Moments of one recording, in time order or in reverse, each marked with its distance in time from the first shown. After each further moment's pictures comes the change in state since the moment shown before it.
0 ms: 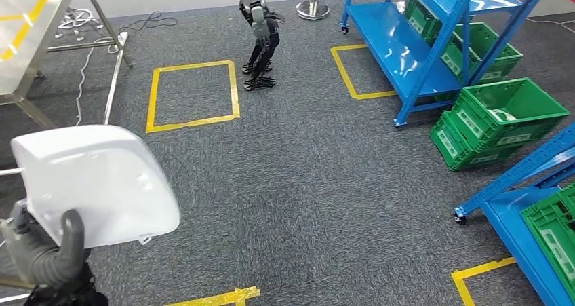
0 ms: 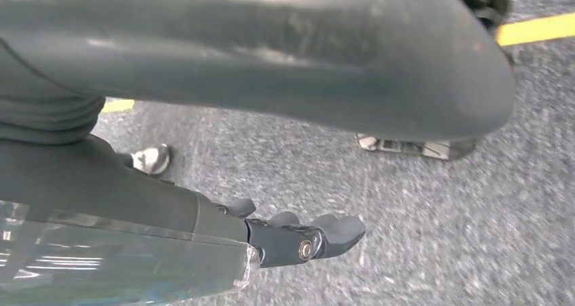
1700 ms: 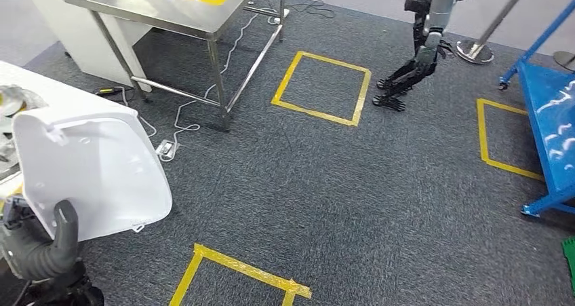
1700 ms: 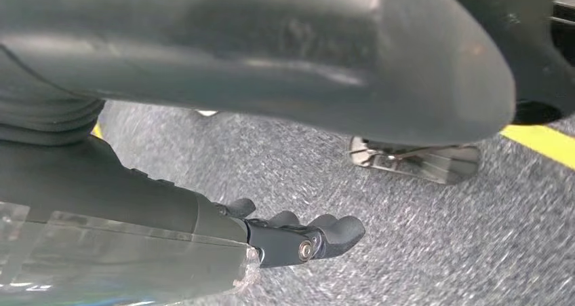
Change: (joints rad) left arm -0.021 0.000 0.007 0.012 -0.013 0.086 0.026; right arm 0.016 0.010 0.000 0.000 0.011 0.019 0.023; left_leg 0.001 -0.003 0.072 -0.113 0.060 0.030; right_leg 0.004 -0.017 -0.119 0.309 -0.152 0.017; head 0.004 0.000
